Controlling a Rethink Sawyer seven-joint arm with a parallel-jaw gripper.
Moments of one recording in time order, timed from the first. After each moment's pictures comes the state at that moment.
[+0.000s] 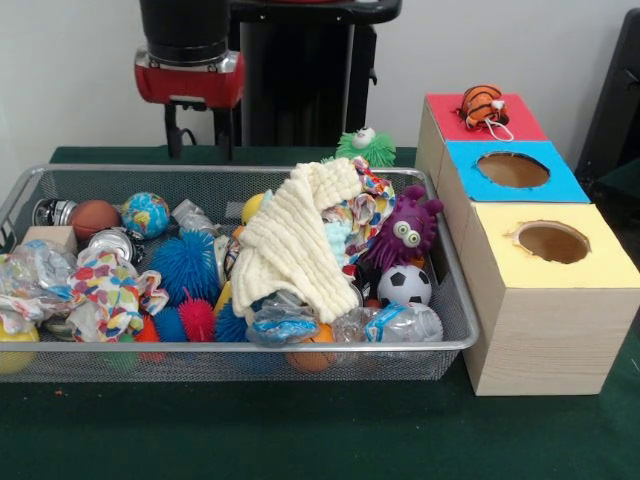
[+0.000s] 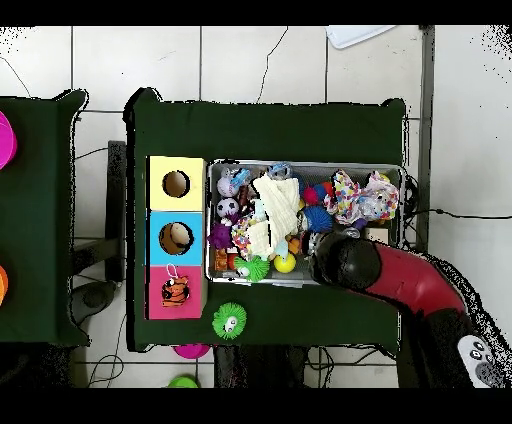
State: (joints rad) arm -0.62 -0.77 0.15 1.82 -0.23 0.52 1.55
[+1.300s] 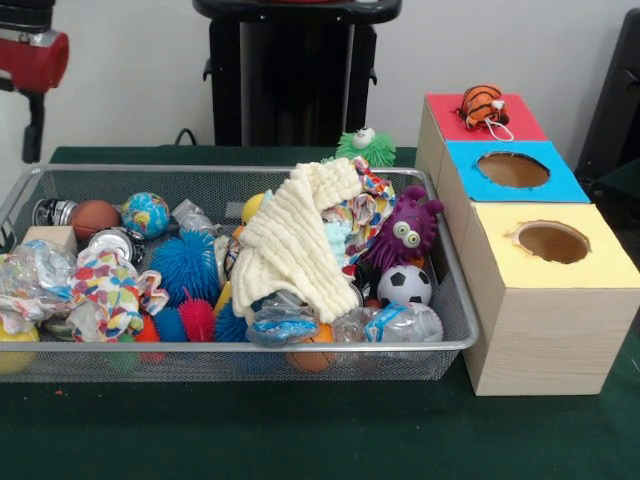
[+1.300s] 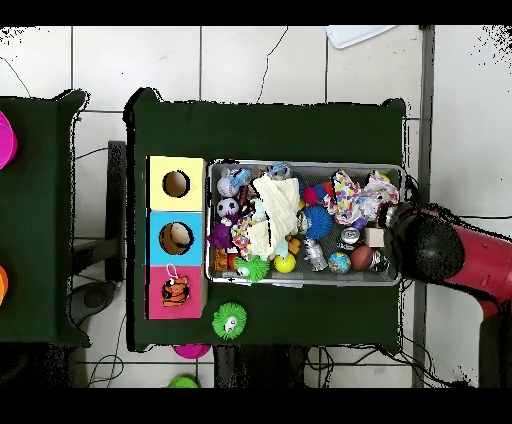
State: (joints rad) arm -0.77 -0.79 0.21 1.58 -0.45 0.52 1.55
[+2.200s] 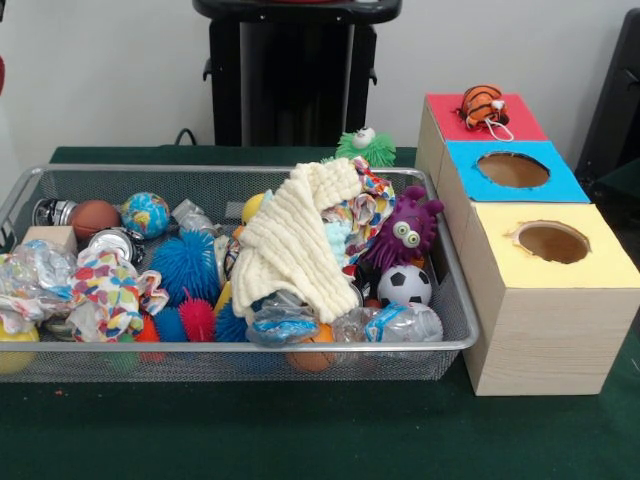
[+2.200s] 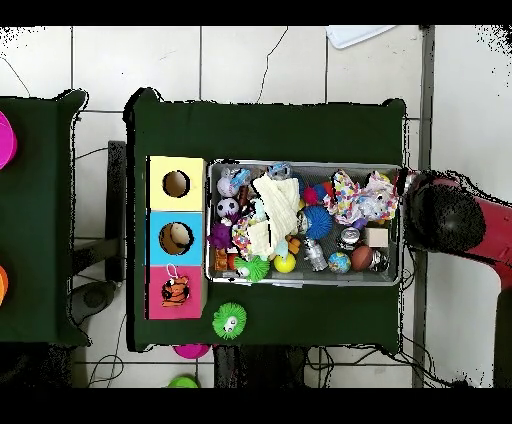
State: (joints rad) arm -0.80 -0.71 0.29 1.42 -0.49 0.51 1.55
